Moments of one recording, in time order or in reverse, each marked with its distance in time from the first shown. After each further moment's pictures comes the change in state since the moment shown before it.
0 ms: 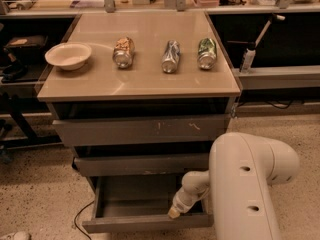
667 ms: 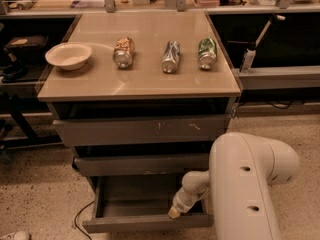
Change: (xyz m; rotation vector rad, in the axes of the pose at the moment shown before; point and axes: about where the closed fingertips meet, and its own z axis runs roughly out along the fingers) arm 0.000 0.000 0.000 0.000 0.000 0.000
